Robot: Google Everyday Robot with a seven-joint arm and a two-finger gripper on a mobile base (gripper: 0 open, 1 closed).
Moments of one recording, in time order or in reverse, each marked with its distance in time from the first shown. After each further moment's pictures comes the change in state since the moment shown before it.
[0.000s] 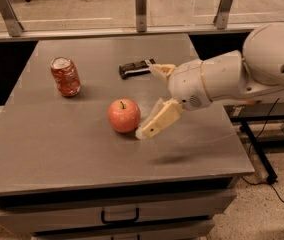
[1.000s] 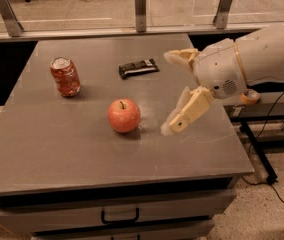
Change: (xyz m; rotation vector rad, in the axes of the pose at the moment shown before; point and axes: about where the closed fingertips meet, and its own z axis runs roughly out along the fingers) arm -0.024 0.013 -0.062 -0.044 0.025 -0.044
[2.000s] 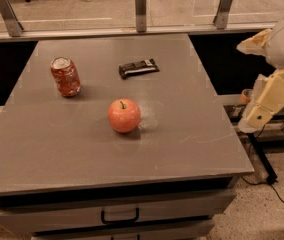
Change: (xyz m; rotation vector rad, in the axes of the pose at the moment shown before) arm 0.055 -0.002 -0.132 0.107 0.569 0.071
